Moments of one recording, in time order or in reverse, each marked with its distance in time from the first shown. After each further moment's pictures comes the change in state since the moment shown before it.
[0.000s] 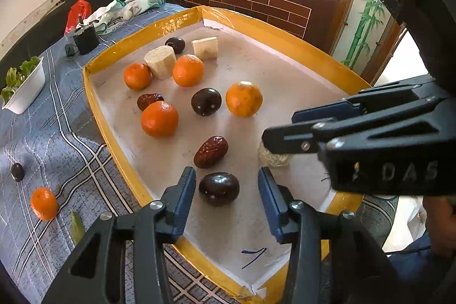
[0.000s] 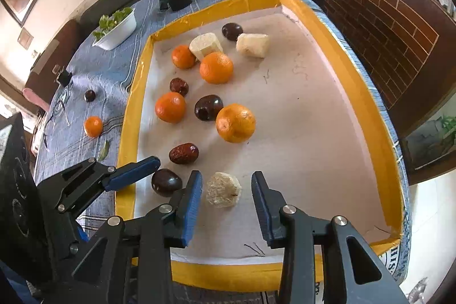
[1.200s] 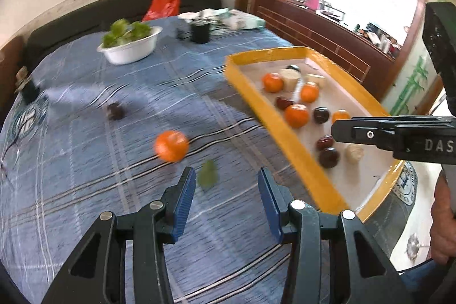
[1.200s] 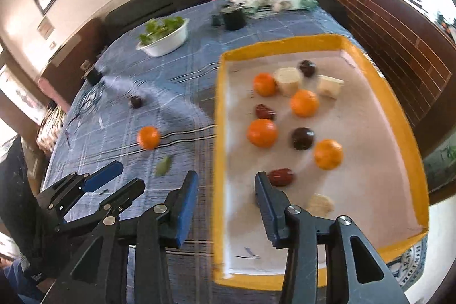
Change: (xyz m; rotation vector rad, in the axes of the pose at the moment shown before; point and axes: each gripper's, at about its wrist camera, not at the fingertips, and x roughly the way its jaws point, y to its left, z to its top) left arm -0.094 0.114 -0.072 -0.316 -0.138 0.173; right arm -0.011 0.108 0.003 -0.125 -0.088 0.038
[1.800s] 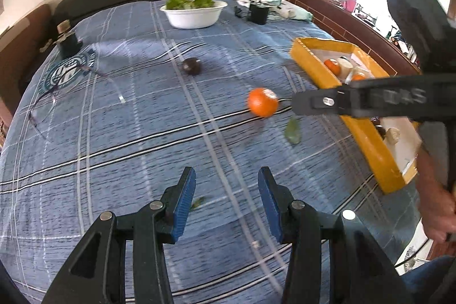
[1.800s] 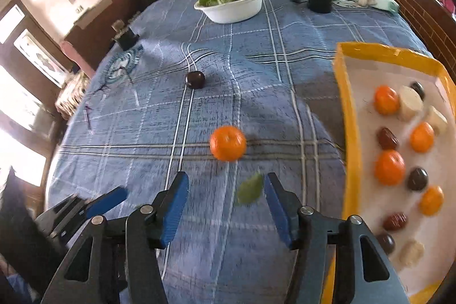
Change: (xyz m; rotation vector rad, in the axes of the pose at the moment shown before) left arm -0.018 0.085 -0.038 -0.105 0.062 0.082; right arm 0.090 0.104 0.030 -0.133 0.125 0.104
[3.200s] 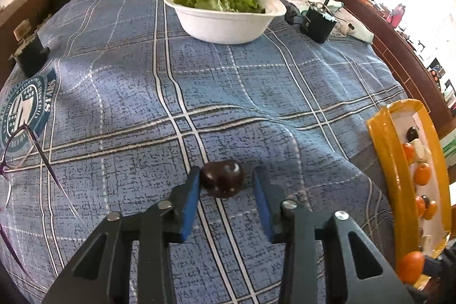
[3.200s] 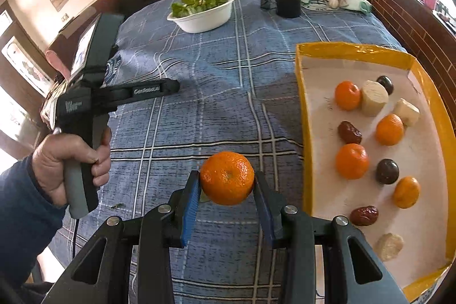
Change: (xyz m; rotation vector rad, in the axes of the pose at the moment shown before) left arm 0.138 0.045 0.142 -0.119 0.105 0.031; right arm -0.025 -0.032 -0.011 0.042 -0.050 -0.080
